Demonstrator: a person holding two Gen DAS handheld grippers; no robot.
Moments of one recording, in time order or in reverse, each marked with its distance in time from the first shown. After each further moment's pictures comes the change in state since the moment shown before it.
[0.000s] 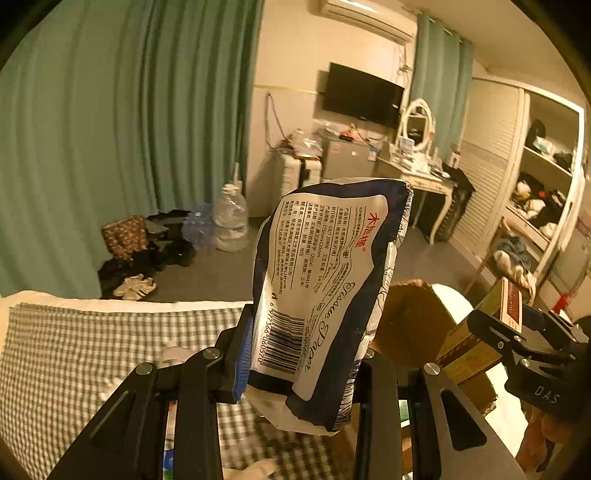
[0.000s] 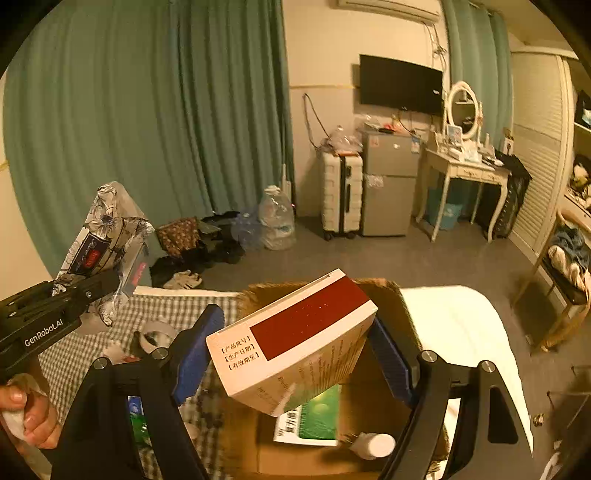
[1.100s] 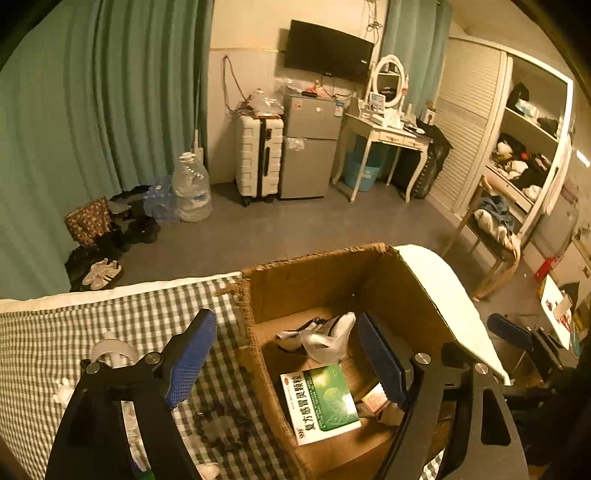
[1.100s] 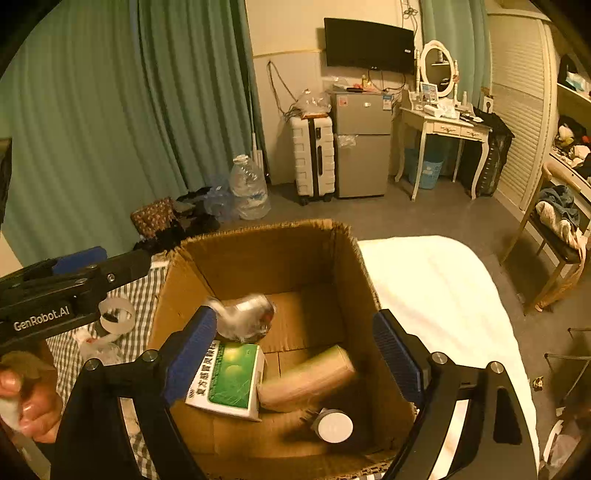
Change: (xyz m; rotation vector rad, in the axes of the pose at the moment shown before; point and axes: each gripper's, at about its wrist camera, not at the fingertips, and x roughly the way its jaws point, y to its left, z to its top) left arm 0.056 -0.077 -0.008 0.065 0.146 -0.083; right arm 0.030 -0.061 -0.035 0.095 0.114 -0.061
